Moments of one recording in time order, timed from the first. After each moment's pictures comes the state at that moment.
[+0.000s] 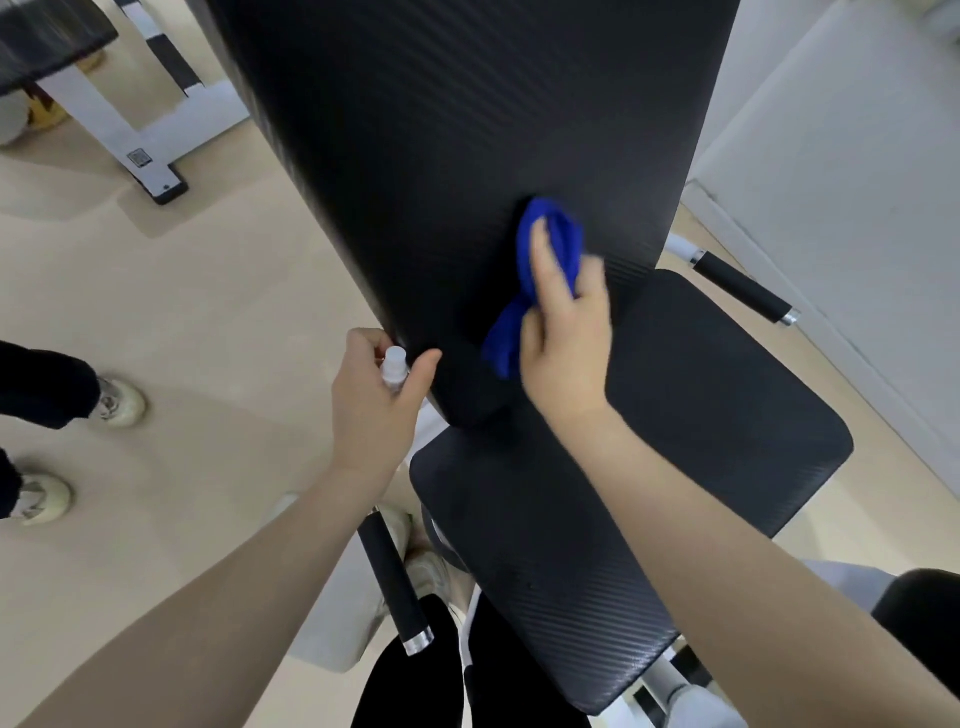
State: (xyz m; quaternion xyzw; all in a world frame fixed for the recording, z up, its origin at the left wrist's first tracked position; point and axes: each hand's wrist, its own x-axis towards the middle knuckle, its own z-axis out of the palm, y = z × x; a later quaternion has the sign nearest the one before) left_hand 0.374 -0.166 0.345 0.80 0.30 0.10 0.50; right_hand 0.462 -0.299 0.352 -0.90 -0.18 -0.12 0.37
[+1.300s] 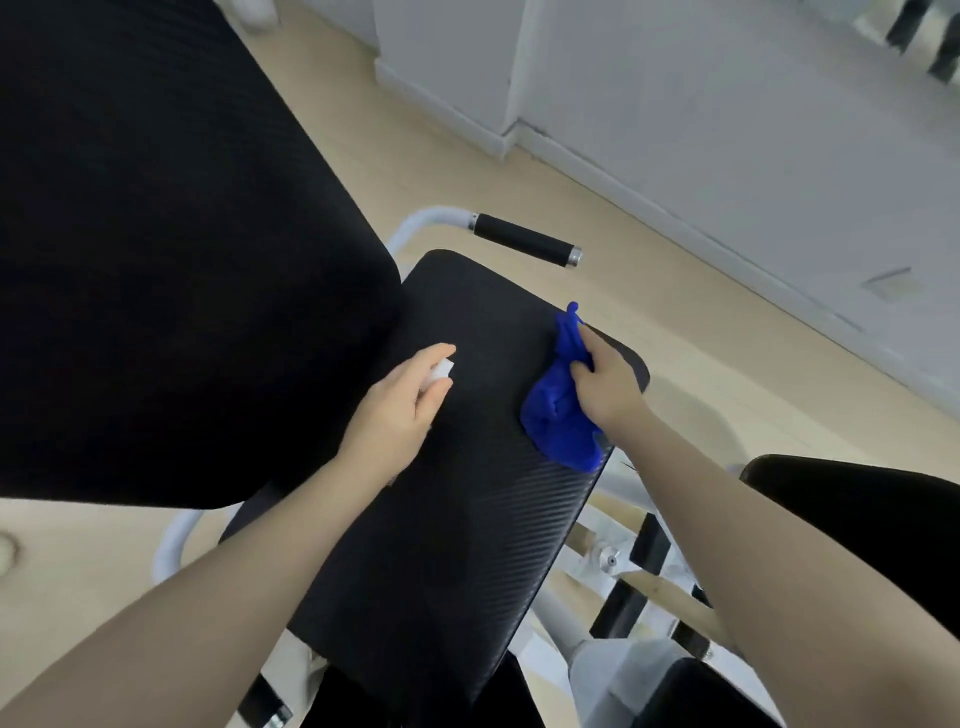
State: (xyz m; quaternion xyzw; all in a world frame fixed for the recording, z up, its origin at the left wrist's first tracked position) left_hand 0.466 -0.370 0.316 0.88 0.01 -0.18 0.44; right_hand 0.495 -0.600 0.288 -0.87 0.18 0.21 0.41
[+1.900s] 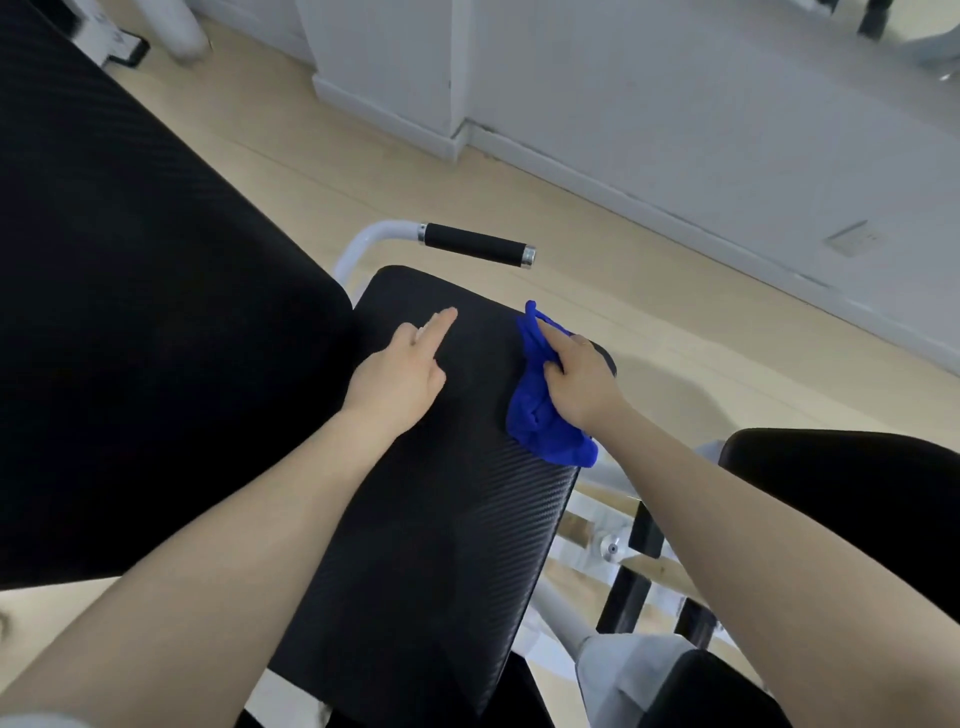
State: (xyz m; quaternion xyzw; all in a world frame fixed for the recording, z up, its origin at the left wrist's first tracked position) left_hand 0.529 -0.410 0.306 0.96 -0.13 -0.22 0.14; right_hand 0.497 -0.612 0.301 -0.91 0.12 0.23 0.32
